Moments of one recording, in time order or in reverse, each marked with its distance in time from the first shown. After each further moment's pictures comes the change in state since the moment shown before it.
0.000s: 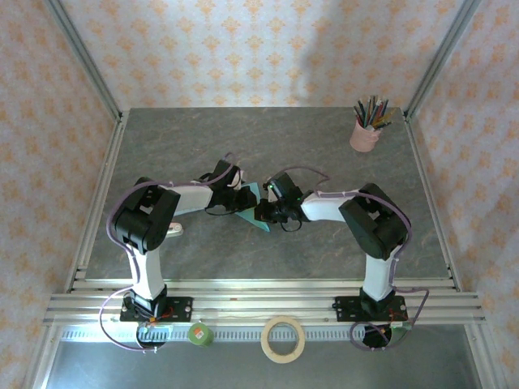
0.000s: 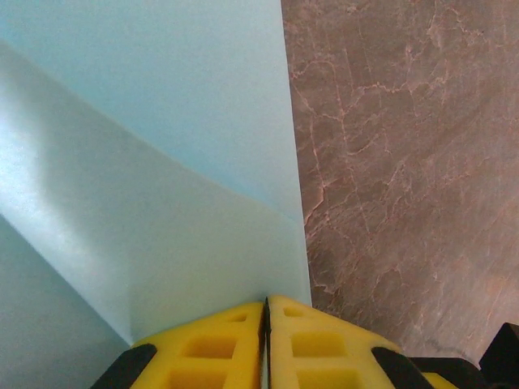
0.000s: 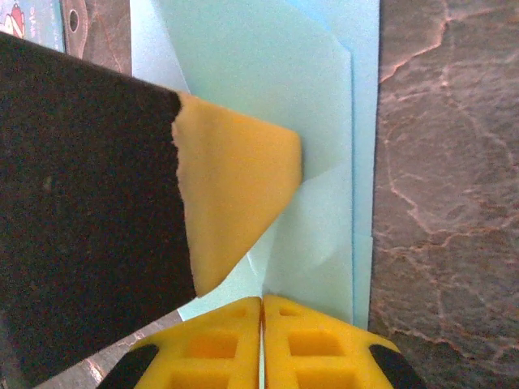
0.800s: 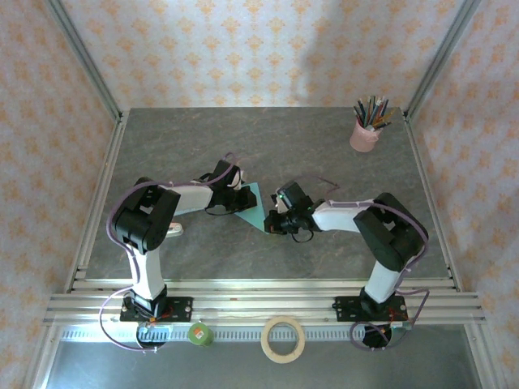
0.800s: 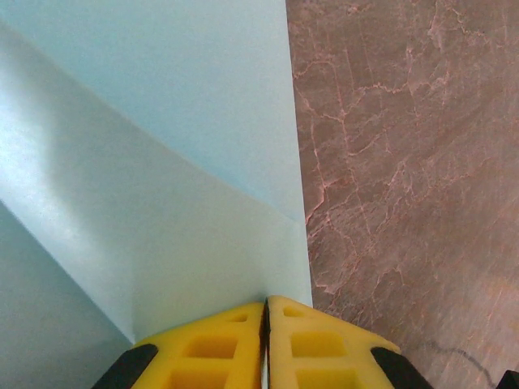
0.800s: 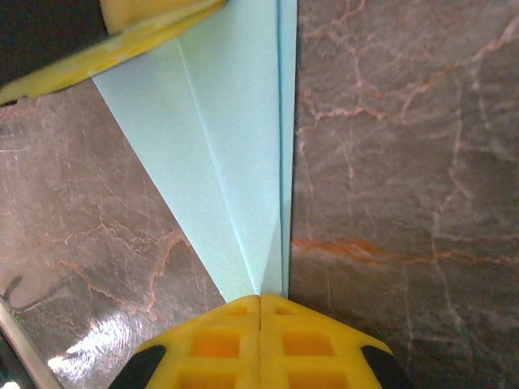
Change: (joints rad) left arm 0.000 0.000 0.000 0.000 -0.002 0.000; right arm 0.000 -0.145 -0.168 -0.042 -0.038 -0.020
